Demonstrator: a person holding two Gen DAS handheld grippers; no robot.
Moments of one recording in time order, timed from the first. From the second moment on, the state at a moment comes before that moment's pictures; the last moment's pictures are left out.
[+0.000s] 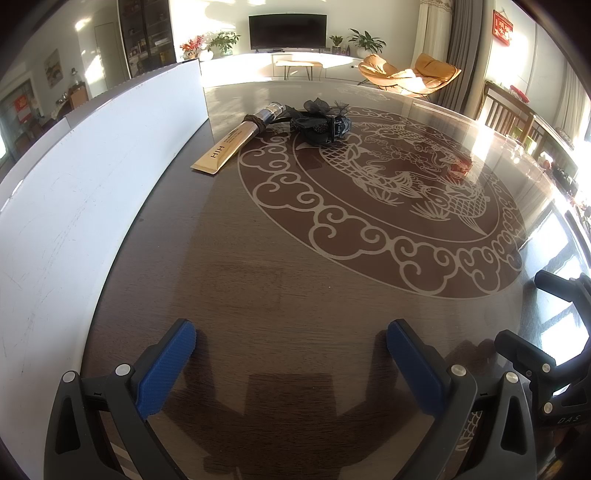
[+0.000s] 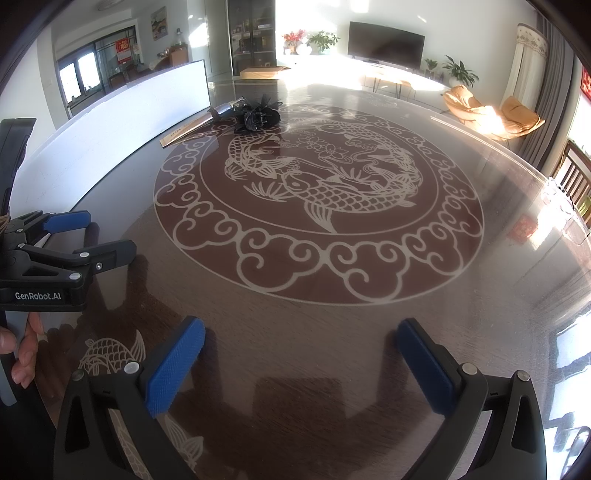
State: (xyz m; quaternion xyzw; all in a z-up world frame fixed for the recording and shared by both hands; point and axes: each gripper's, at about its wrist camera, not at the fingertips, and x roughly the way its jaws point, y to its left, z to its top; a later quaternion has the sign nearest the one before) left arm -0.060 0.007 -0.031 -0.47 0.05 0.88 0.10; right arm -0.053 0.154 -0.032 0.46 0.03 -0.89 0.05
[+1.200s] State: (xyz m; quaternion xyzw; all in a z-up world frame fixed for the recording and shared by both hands) left arm -0.062 0.007 -0.032 -0.47 0.05 0.88 0.10; right arm -0.315 0.080 -0.039 0.45 0.07 -0.88 0.13
